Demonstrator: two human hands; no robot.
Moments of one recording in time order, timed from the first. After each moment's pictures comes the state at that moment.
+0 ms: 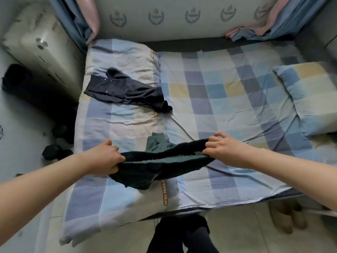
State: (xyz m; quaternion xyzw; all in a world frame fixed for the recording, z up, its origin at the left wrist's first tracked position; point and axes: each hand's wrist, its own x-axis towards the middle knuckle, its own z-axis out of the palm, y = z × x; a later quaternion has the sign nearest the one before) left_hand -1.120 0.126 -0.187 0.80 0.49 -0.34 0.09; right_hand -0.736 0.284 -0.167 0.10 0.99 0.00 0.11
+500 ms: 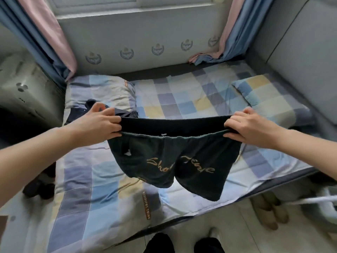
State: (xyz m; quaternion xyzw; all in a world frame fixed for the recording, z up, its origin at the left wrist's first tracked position) left_hand -1.049 0.220 -0.036 0.90 0.40 0.00 -0.19; right_hand -0.580 0.301 -0.021 0.25 0.96 0.14 -0.03
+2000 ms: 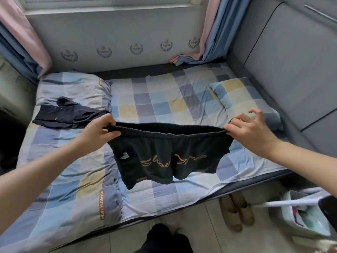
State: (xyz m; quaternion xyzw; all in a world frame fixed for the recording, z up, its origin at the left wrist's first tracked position) left_hand -0.801 0.253 -0.050 0.64 0.65 0.30 0.28; right_hand -0.337 0.353 -0.026 0.29 0.92 0.25 -0.10
